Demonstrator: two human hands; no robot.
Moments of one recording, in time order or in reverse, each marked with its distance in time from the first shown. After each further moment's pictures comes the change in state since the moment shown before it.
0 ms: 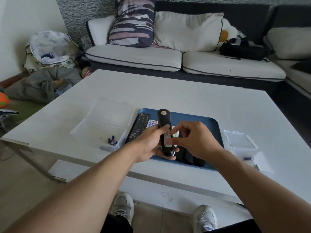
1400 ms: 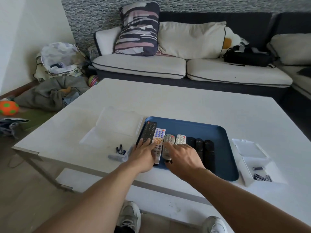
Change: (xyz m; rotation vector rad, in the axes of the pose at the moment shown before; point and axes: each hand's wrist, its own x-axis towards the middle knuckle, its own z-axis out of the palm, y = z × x) left_hand 0.032 -0.043 -0.076 1.442 0.274 0.044; right_hand 0.009 0.018 0.079 -0.736 -0.057 -0.253
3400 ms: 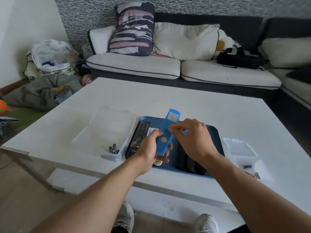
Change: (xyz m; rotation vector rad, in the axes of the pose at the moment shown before) left_hand -0.035 0.073 -0.035 -1.523 -0.062 -0.046; right_hand 0.004 0.019 -0.082 0.537 0.294 0.267
